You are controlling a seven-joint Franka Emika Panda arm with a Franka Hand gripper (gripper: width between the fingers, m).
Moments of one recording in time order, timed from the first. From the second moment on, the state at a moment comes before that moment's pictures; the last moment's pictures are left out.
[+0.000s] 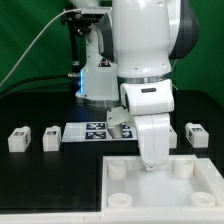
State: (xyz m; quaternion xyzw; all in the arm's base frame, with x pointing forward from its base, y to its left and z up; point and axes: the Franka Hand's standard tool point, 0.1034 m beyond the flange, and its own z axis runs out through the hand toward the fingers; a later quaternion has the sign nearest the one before) arm 0.491 0.064 0.008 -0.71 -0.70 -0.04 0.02
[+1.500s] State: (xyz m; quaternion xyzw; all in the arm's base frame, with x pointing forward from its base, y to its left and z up) arm 0.483 0.079 0.049 -0.78 -0.63 -0.05 0.00
